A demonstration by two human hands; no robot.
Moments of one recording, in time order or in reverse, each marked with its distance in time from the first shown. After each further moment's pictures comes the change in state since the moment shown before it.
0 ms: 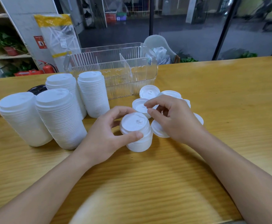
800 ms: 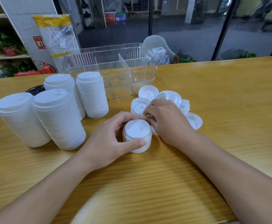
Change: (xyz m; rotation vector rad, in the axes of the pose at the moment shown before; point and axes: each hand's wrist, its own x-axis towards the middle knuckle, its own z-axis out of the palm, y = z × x) left_hand -0.006 0.000 0.007 0.051 -0.097 -0.045; right_hand 0.014 0.019 0.023 -0.577 -0.014 -0.269
